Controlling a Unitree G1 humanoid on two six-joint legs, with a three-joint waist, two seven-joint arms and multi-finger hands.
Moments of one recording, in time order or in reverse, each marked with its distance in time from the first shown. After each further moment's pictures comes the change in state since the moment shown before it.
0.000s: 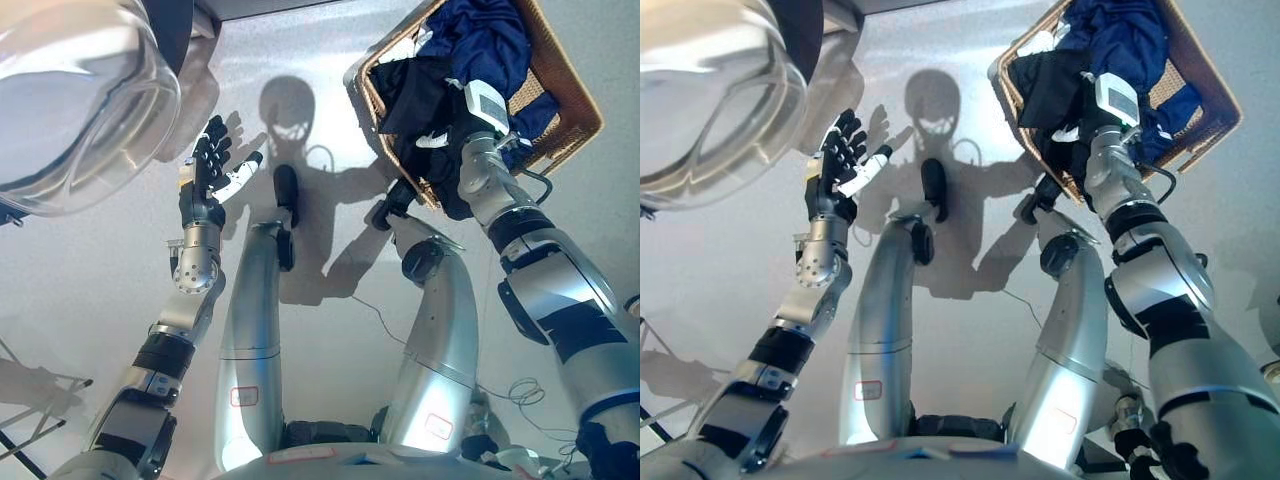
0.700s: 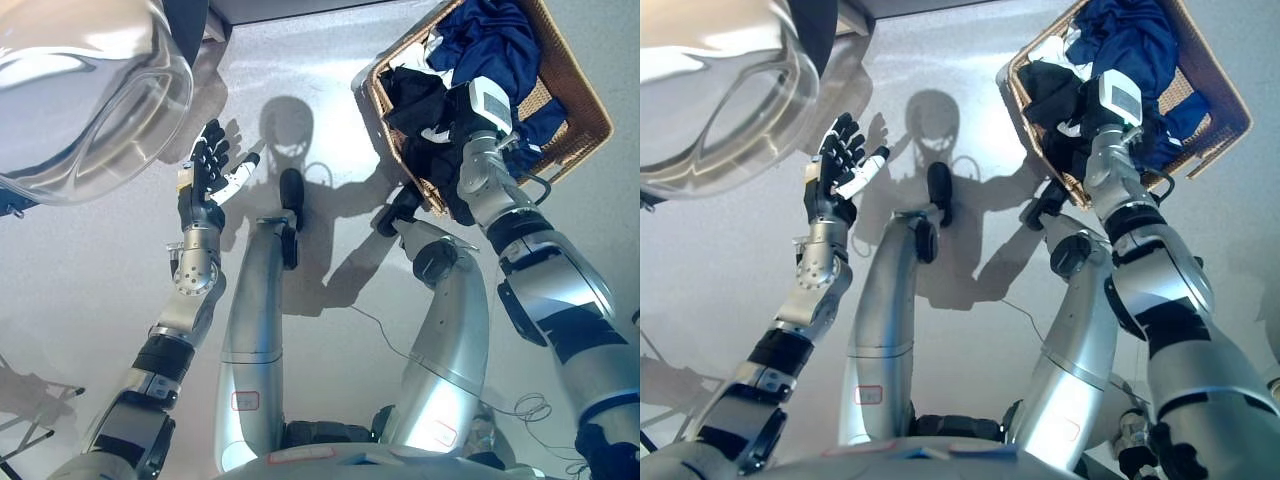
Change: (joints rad) left arm 0.014 0.007 -0.003 -0.028 -0.018 0.001 0.027; right arm 0.088 -0.027 -0.118 -0.167 0.054 0.015 -0.040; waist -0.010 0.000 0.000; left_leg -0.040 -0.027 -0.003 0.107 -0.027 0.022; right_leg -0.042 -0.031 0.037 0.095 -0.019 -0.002
